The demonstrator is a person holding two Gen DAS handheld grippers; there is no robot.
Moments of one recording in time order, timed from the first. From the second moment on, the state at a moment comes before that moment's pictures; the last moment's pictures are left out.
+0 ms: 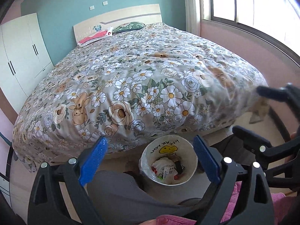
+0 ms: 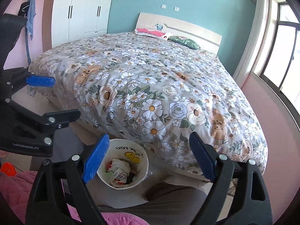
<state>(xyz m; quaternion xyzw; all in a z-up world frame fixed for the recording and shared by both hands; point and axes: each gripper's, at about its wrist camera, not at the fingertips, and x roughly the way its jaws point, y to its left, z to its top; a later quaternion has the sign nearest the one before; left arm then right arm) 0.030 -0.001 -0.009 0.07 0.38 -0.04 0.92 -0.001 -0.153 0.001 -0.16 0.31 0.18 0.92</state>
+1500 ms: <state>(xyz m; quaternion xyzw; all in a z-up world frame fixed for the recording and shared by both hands) -0.002 -0.012 0.008 0.08 0.35 -0.02 0.93 -0.027 -0.167 0.019 -0.12 0.30 0.17 0.93</state>
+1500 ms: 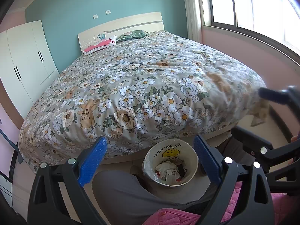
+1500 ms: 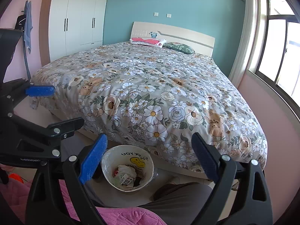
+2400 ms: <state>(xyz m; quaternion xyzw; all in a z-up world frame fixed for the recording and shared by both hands) -0.002 -0.012 0.006 0.09 0.36 -0.02 0.93 -0.026 -0.167 0.017 -0.11 0.31 0.17 0.93</state>
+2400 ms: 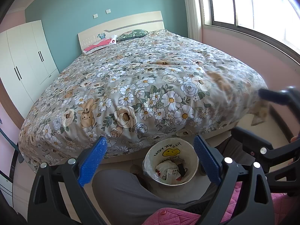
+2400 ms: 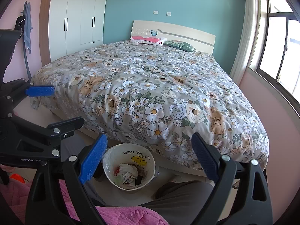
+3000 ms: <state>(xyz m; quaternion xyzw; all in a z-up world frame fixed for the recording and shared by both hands) 0.001 -0.010 0.001 0.08 0.36 -0.03 0.93 -0.027 -0.165 0.014 -0.12 0.31 0.17 0.93</state>
